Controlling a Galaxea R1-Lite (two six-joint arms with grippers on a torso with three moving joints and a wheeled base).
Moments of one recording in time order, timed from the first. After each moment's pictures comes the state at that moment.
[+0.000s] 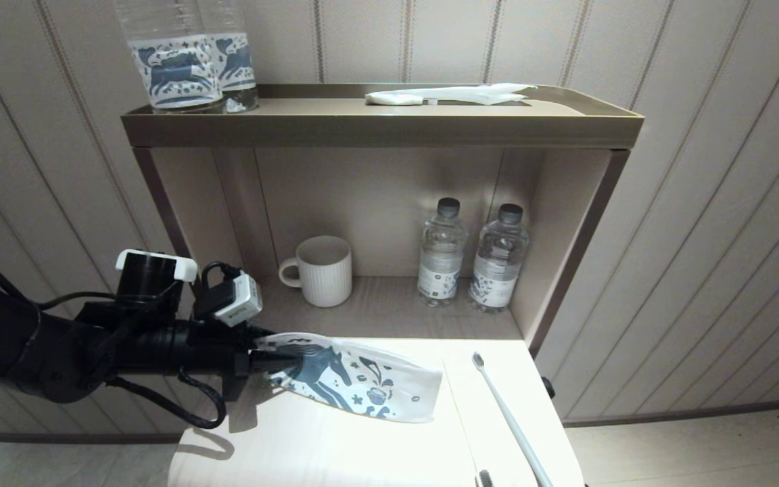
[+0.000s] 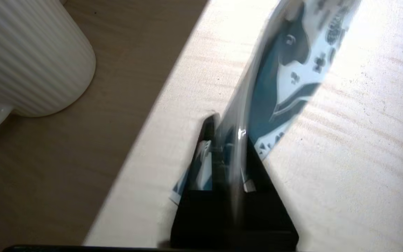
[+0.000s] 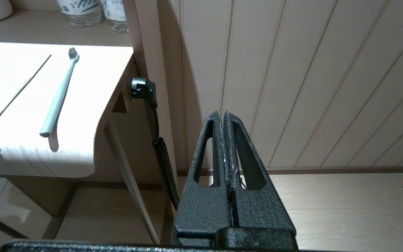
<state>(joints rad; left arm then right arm) -0.25 1.85 -0.75 -0.44 -0.81 0.70 0.01 0.00 0.00 0.01 -0.01 0.02</state>
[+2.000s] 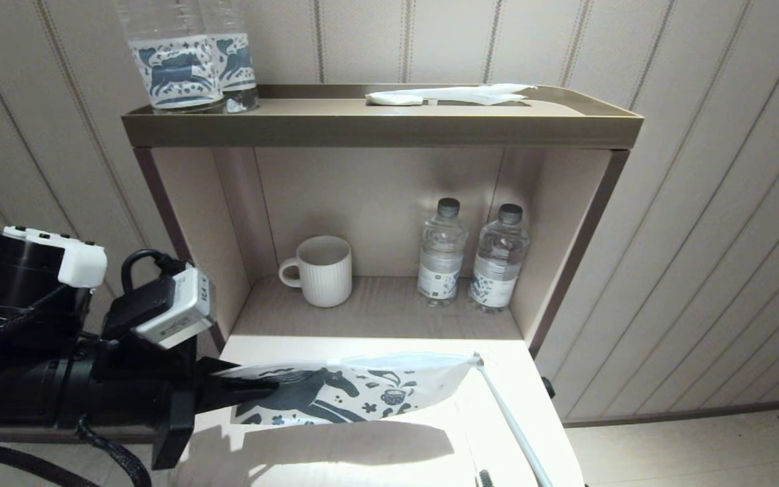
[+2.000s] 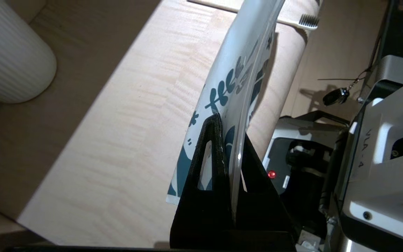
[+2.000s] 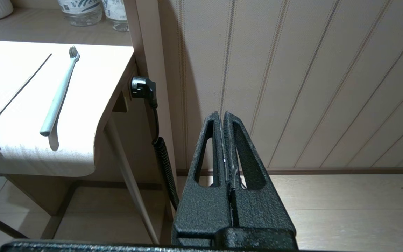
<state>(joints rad) -0.42 1.40 -0.72 -0.05 -0.63 0.53 0.01 0.00 0.00 0.01 -0.01 0.02</state>
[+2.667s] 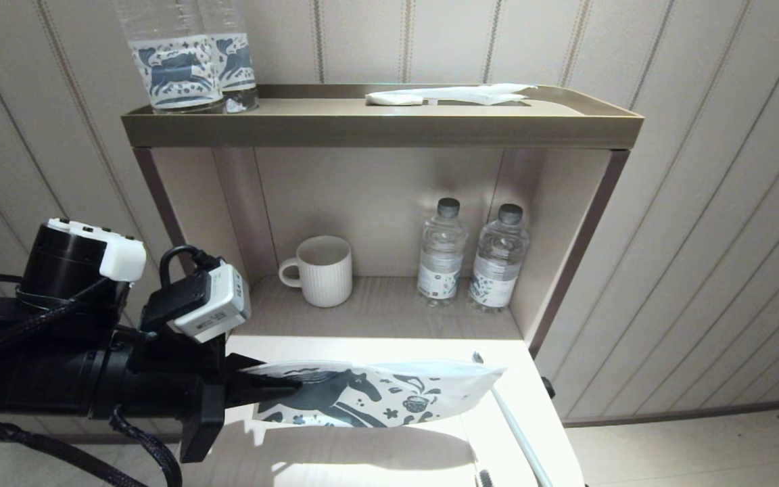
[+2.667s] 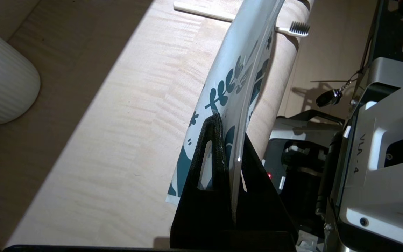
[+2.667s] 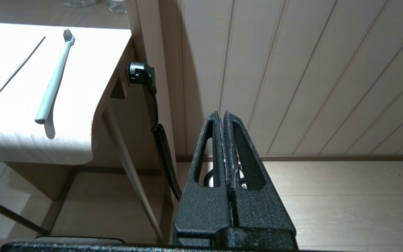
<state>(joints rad) -0.48 1.45 -0.76 -0.05 -0.61 0.52 0.01 0.05 -0.01 0.04 -0.01 0.01</state>
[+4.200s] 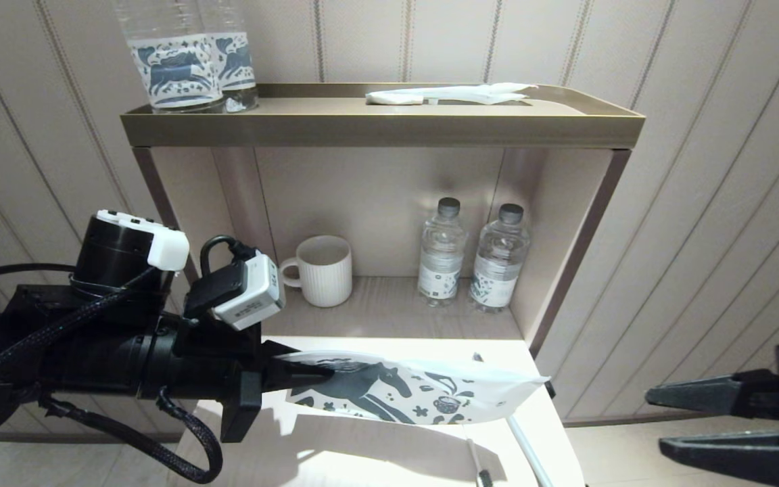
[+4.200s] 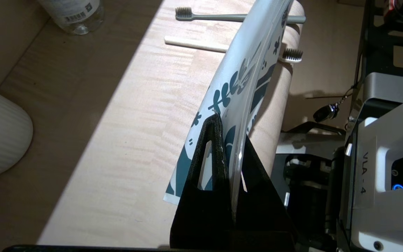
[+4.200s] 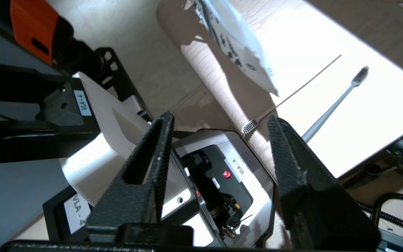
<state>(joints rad) -0.54 1.54 -0.81 -0.15 -0.65 0.51 0.30 1.06 -0.85 0.30 0.74 -0.10</state>
